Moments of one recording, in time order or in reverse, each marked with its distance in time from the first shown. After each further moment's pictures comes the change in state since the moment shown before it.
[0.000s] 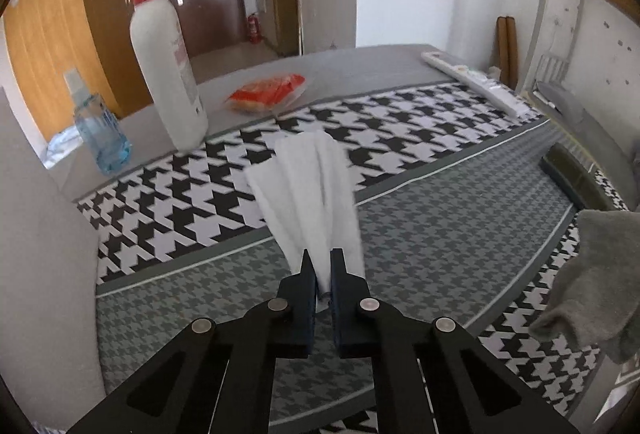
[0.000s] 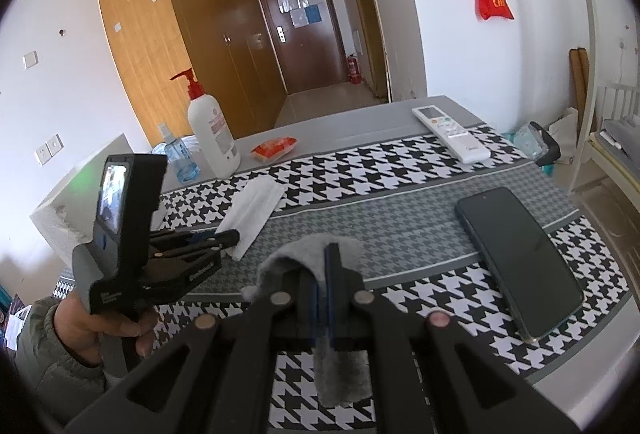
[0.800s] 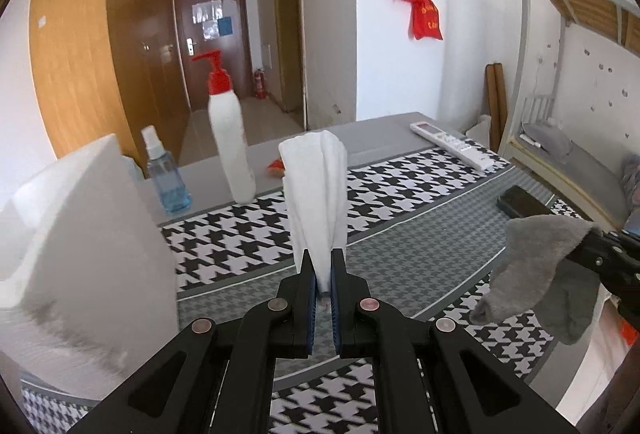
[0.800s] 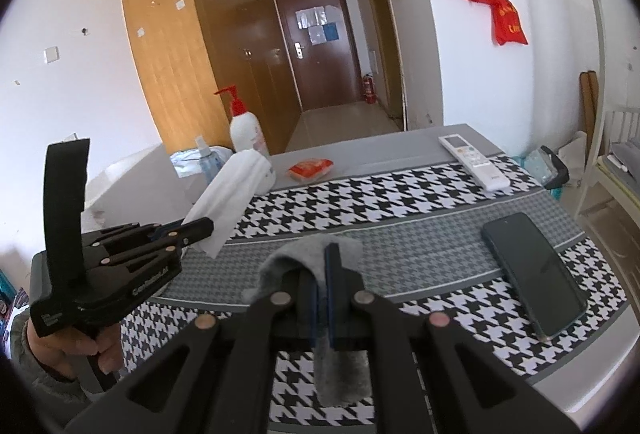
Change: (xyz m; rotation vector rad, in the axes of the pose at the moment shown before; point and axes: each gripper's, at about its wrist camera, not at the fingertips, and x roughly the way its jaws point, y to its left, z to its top) left arm -0.108 0.024 -0.022 0.002 -0.213 0.013; right arm -0.022 0.050 0.005 -0.053 -0.070 0.041
